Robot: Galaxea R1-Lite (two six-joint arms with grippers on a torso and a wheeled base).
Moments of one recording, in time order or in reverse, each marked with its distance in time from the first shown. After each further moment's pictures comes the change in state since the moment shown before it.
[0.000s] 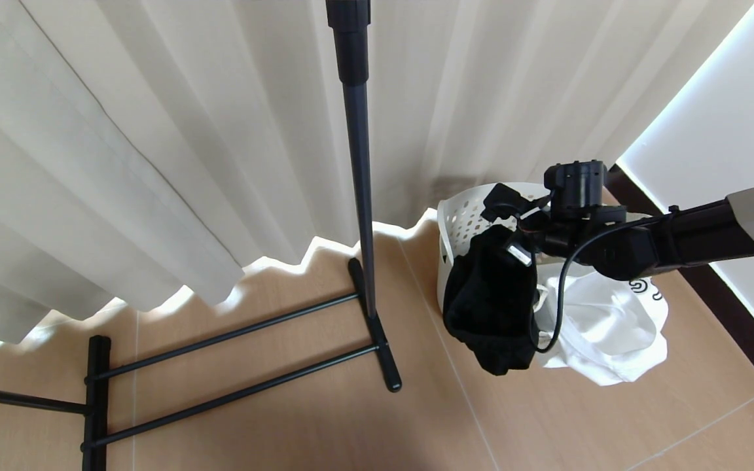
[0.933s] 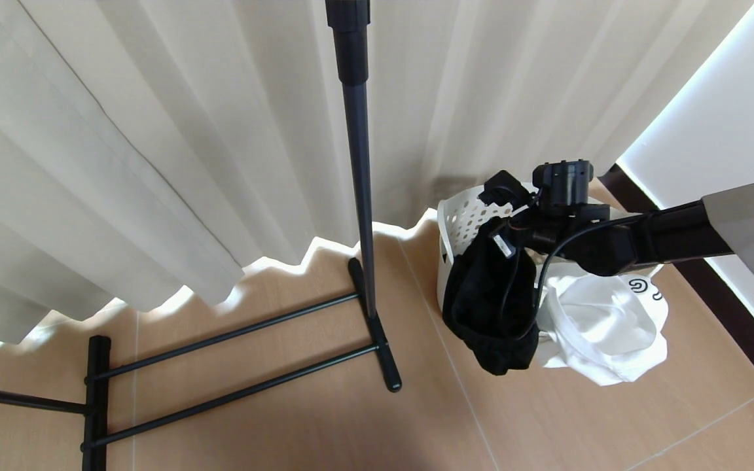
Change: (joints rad) left arm 0.000 0.000 0.000 0.000 0.000 0.000; right arm 0.015 0.038 -0.067 0.001 0.050 0.293
